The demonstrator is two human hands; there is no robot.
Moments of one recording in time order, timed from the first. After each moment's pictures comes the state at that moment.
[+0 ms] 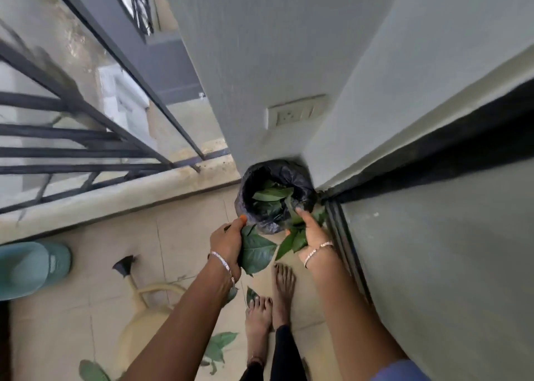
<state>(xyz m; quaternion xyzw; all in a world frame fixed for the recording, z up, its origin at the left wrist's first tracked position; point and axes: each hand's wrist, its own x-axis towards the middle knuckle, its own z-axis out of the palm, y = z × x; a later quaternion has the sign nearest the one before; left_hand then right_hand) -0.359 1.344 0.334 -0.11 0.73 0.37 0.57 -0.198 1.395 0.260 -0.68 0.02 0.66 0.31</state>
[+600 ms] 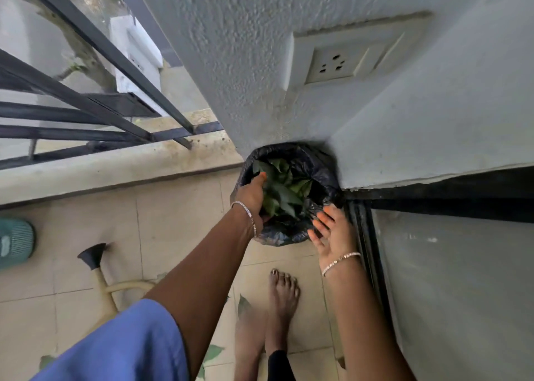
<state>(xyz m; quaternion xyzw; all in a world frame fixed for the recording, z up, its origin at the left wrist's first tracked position) -0.357 1.460 0.127 -0.14 0.69 0.36 0.61 -0.194 1.455 0.137 -0.73 0.00 0.63 0.26</state>
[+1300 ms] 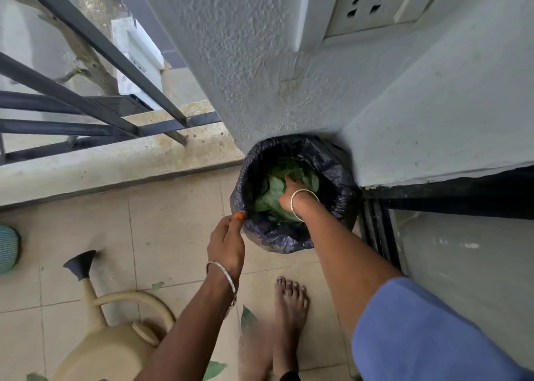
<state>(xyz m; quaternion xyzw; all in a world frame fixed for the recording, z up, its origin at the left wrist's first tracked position) -0.364 1.367 0.100 0.03 0.81 0.36 0.47 -0.270 1.517 0.007 -0.57 -0.62 0.46 -0.26</state>
